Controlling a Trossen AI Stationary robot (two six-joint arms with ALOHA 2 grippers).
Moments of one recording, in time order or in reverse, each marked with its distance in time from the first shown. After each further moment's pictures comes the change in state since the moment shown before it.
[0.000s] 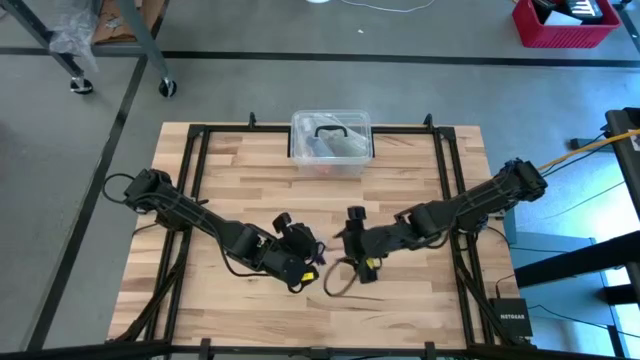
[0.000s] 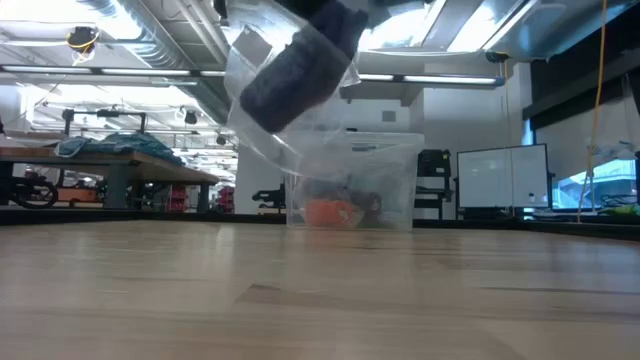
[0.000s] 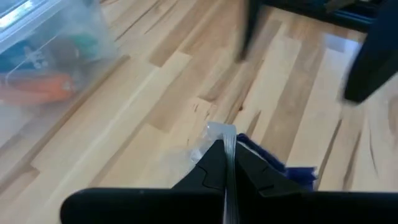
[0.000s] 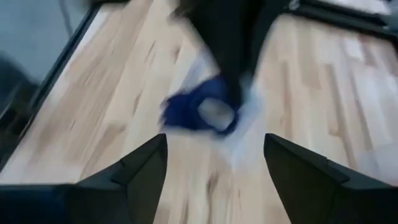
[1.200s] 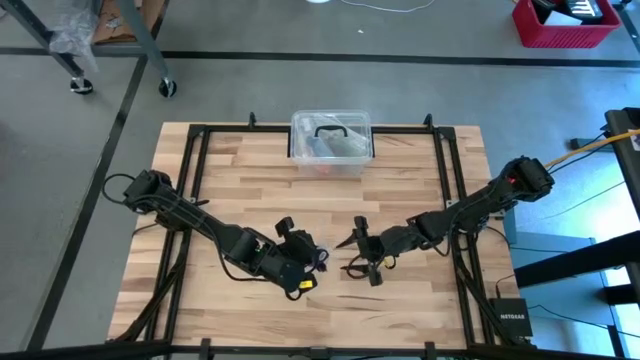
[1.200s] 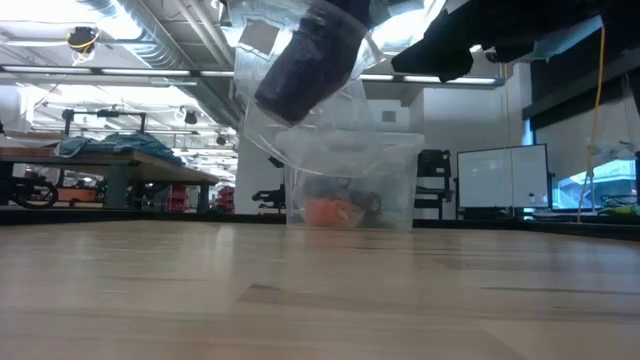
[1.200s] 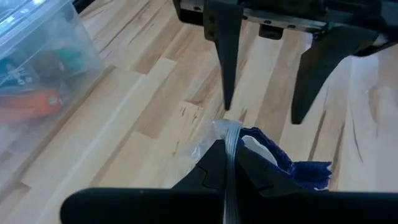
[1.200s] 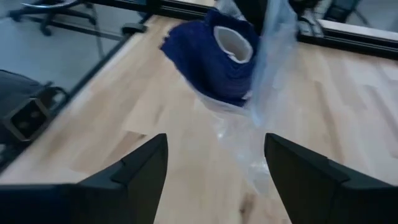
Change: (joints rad) left arm -0.028 0.000 0.000 0.044 0.007 0.078; right arm 0.001 -0.081 -0.560 0.774 -0.074 -0.052
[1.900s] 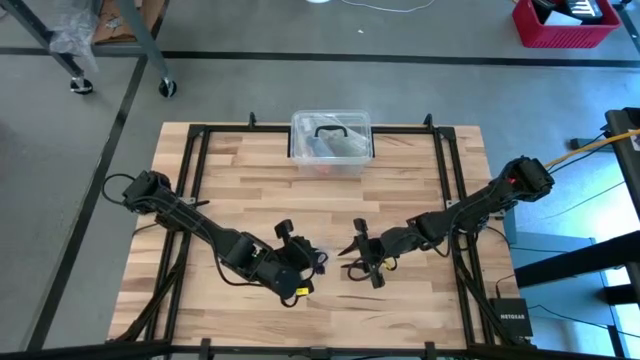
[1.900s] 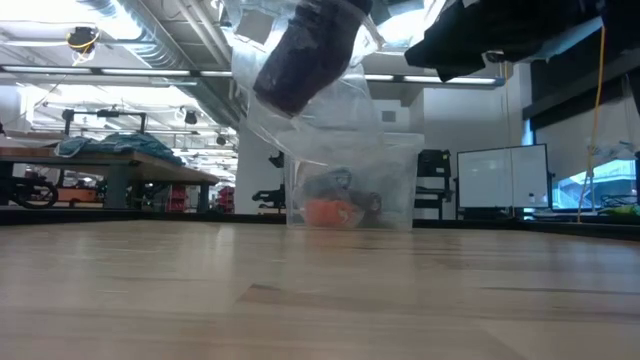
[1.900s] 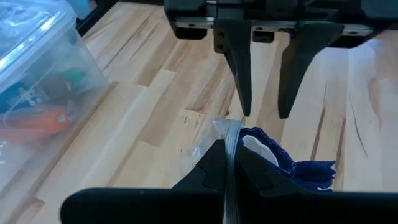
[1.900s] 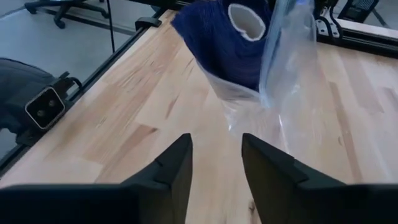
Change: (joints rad) left arm -0.029 0.000 0.000 0.013 -0.058 0.077; right arm 0.000 0.000 0.000 -0.013 -0.046 -0.020
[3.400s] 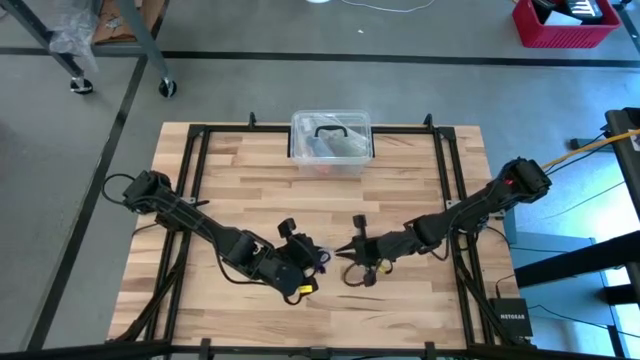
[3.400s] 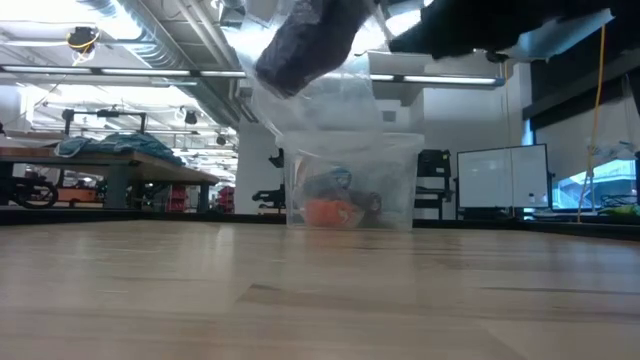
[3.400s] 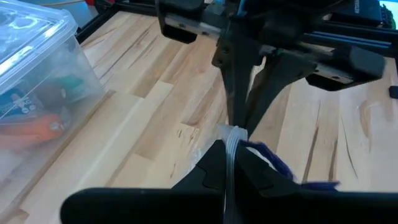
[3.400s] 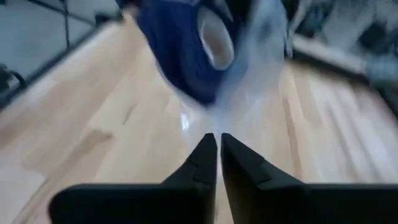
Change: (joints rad) left arm 0.008 0.001 0.000 0.072 -0.001 0.001; right arm 0.020 0.032 0.056 -0.013 0.180 -0.121
